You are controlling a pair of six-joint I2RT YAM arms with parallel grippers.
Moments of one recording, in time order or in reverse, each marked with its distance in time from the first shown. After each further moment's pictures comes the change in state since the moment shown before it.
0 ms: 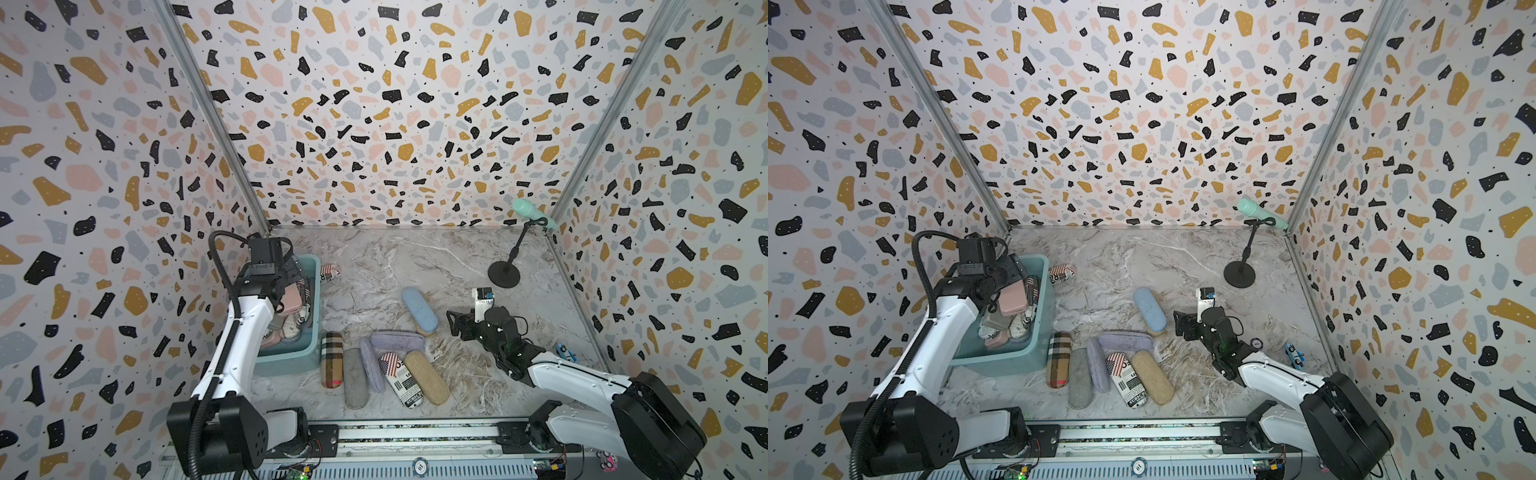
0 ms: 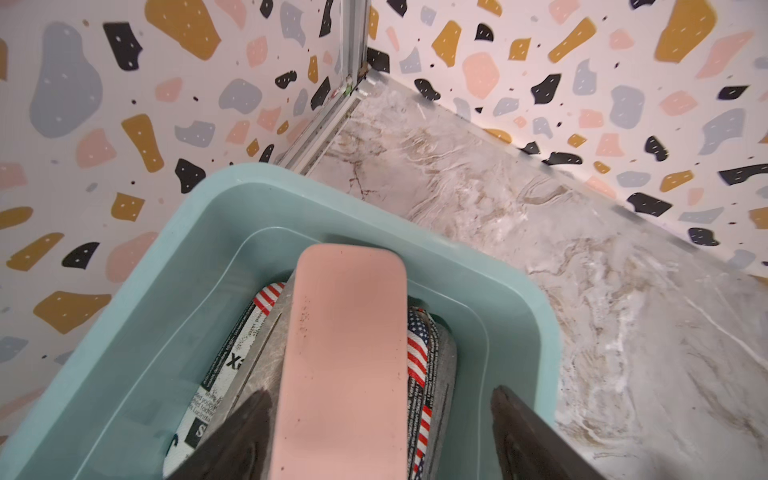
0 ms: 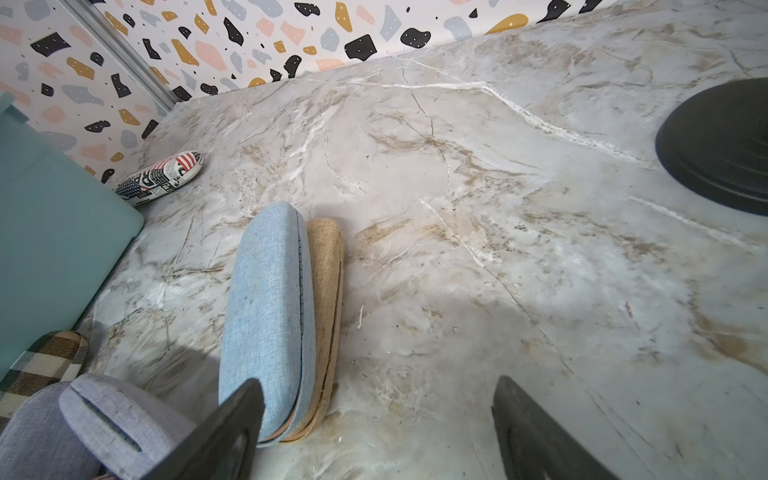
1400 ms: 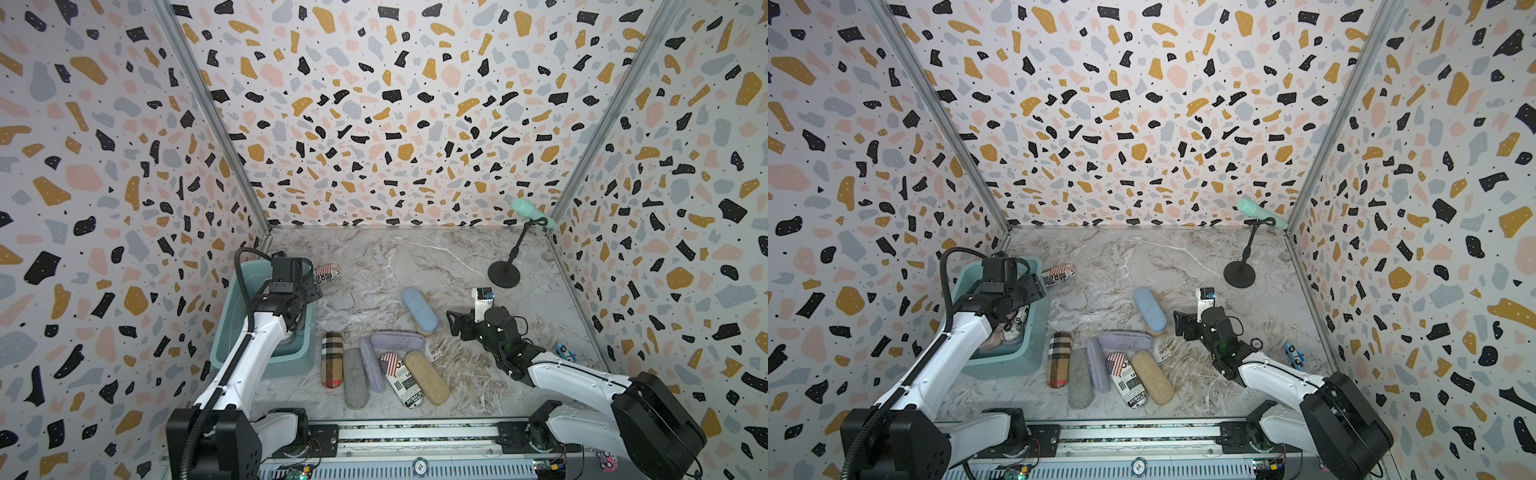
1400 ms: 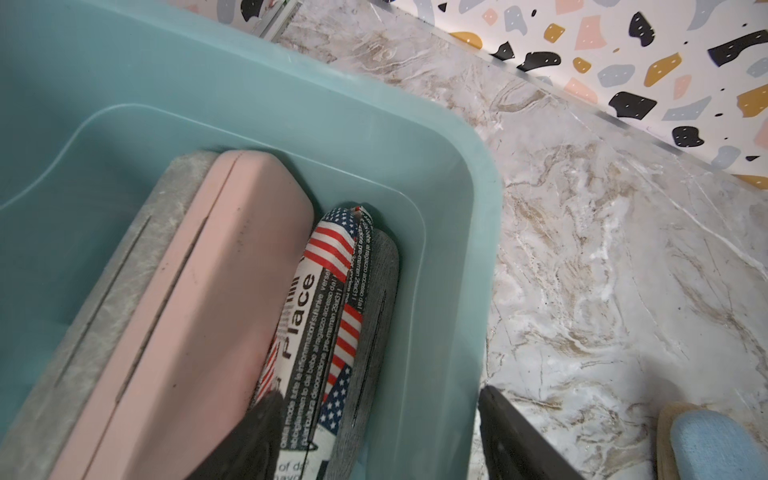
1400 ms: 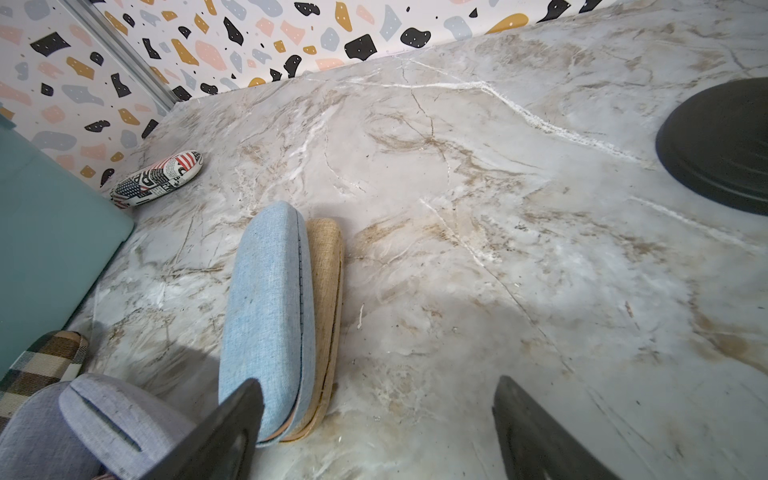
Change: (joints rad) left arm -0.121 -0.079 -0.190 0.030 0.035 -0.041; right arm 0.000 0.002 0.000 0.000 0.000 0.000
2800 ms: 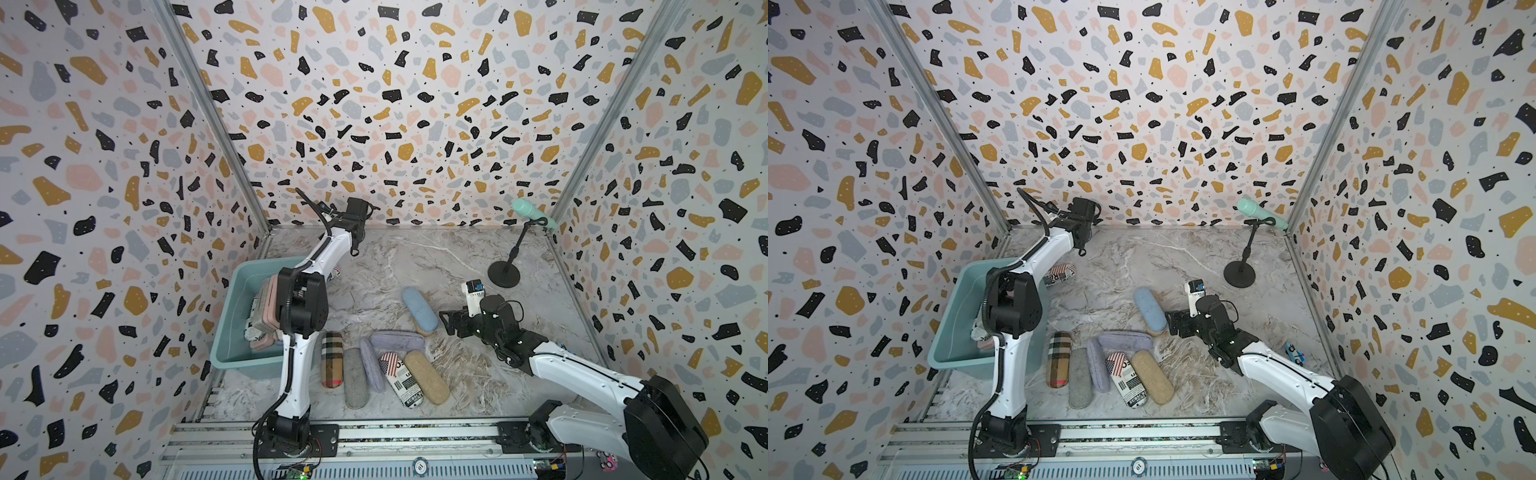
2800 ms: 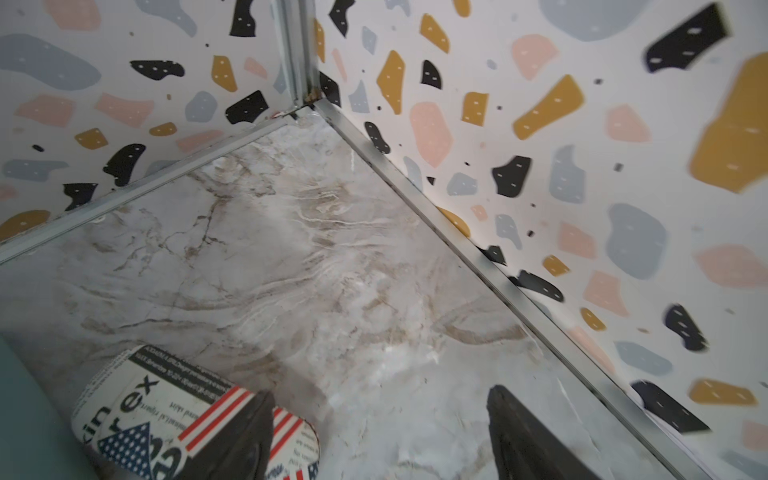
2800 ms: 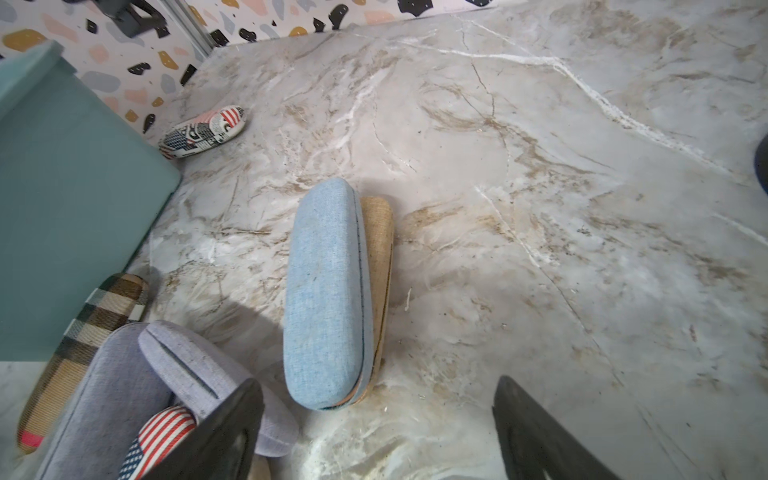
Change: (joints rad) left arm -0.216 1.151 1.169 -0.142 -0.574 -0.527; right arm 0.011 -0.035 0.158 -0.260 -0.151 -0.051
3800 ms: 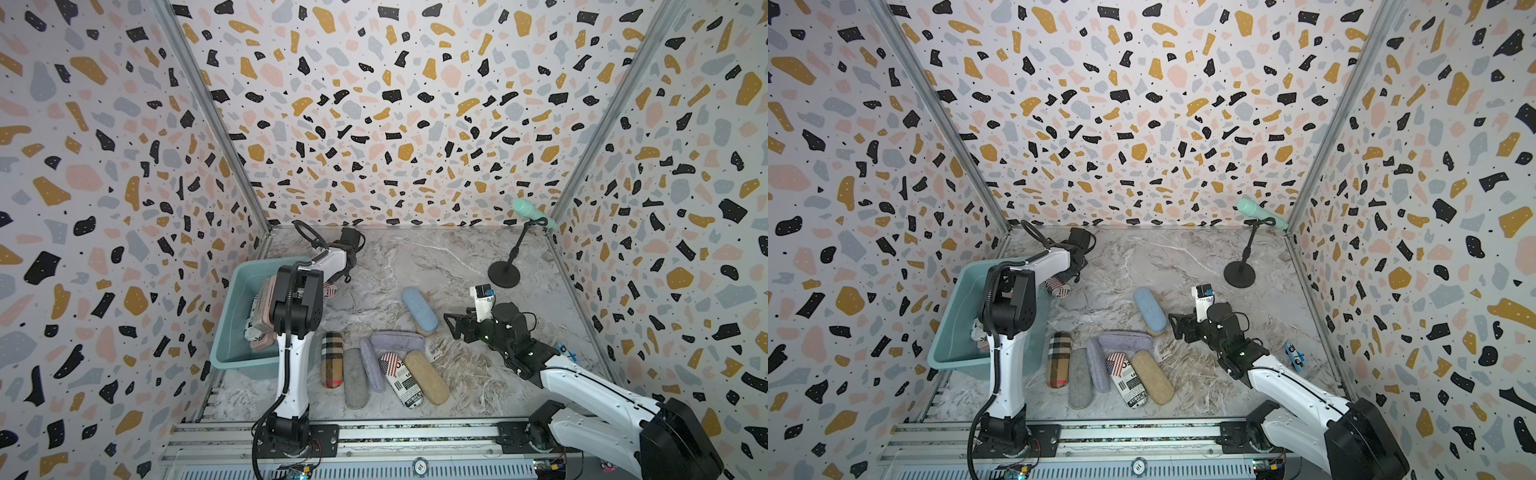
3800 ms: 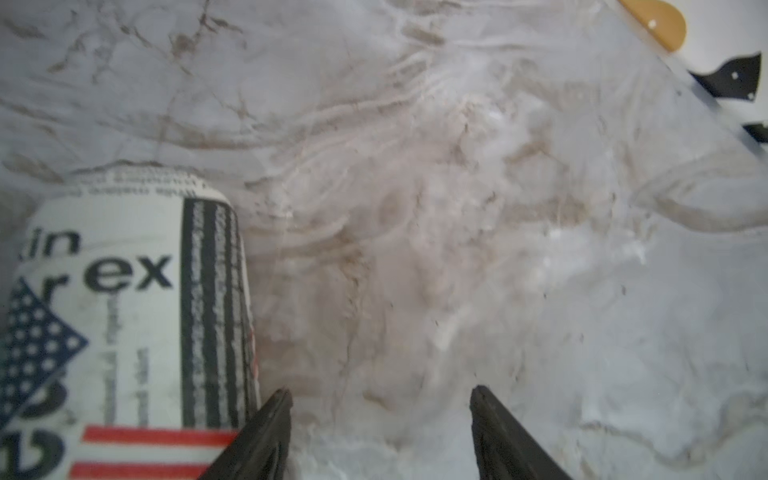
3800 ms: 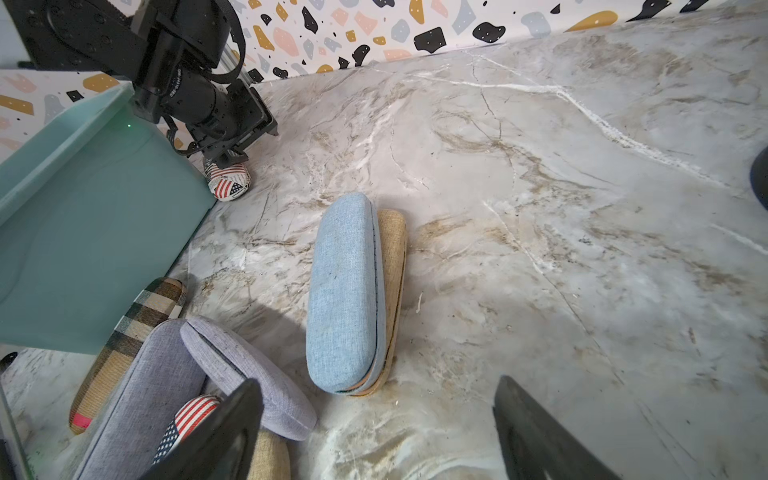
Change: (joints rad) left arm 0.002 -0.076 -0.449 0.150 0.203 -0.067; right arm -0.032 -0.116 -0.094 0.060 -0.042 0.006
